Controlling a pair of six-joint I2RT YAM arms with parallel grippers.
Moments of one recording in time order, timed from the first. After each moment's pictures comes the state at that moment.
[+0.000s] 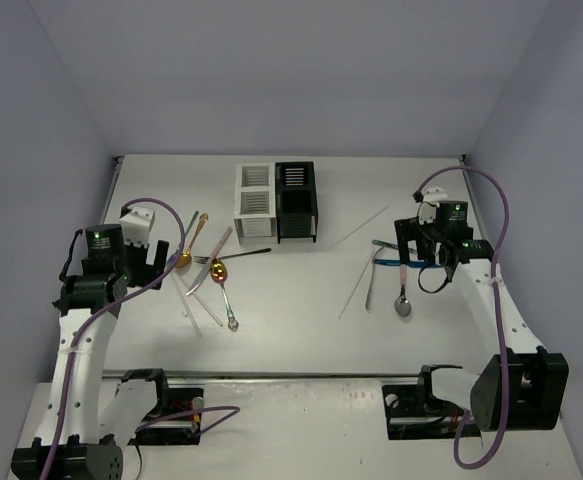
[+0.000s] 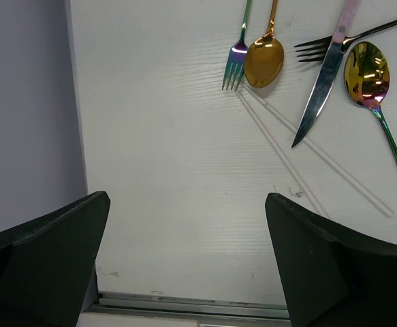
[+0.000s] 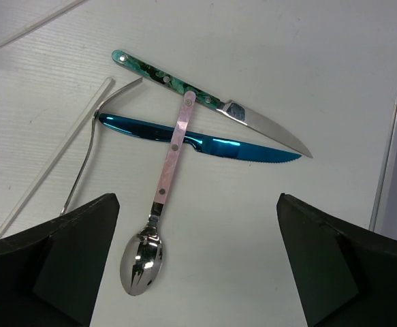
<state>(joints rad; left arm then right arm) 0.06 0.87 0.96 -0.82 -0.06 0.27 0.01 1.18 0.89 -0.49 0.00 -0.18</state>
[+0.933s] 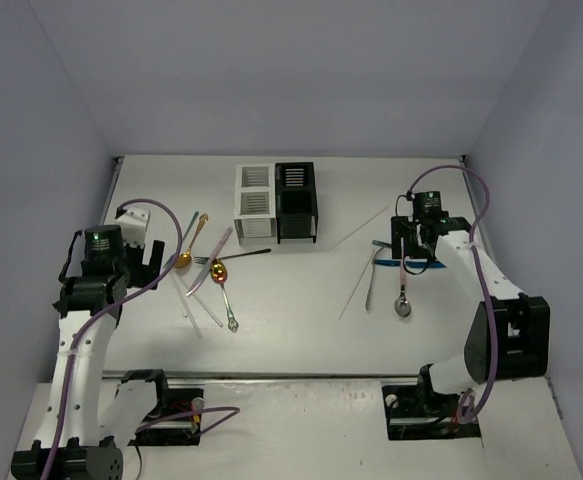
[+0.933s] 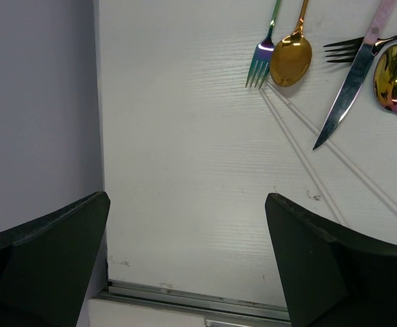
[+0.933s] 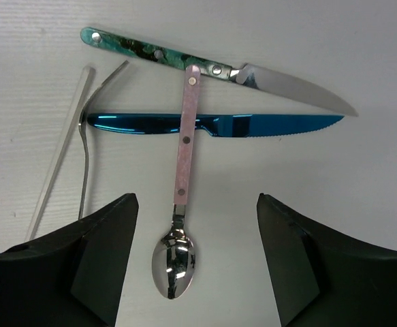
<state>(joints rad) 0.06 0.86 0.96 -0.82 -0.14 0.27 0.08 1.45 1.01 -0.61 0.14 0.06</state>
